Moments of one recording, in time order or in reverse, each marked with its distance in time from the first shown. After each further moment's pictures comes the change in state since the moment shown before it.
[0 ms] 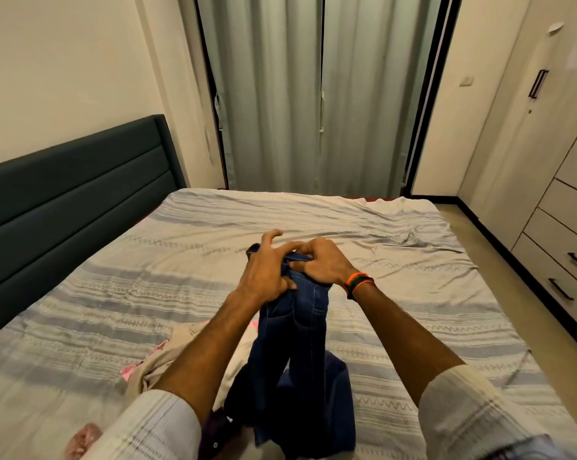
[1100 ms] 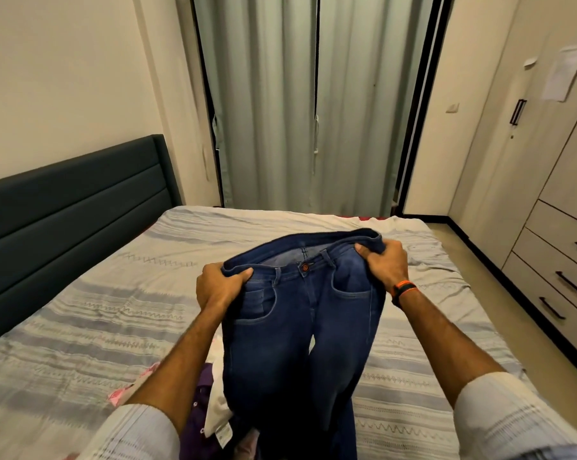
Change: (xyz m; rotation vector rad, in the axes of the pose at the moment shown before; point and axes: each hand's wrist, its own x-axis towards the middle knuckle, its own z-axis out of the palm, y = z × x) left_hand -0.006 -0.043 -0.027 -0.406 0.367 -0.662; right_hand -0.020 0.058 -0.071 0.279 0.657 0.330
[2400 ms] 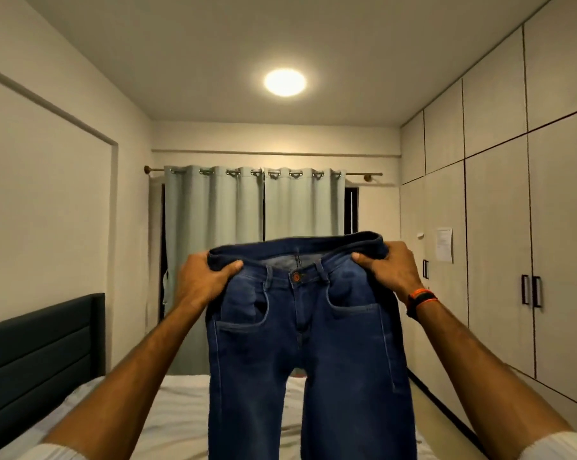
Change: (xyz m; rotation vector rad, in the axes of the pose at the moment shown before) left_hand 0.026 0.322 -0.074 -0.272 0.052 0.738; right_hand 0.093 -0.245 -0.208 0.006 0.250 -0.468
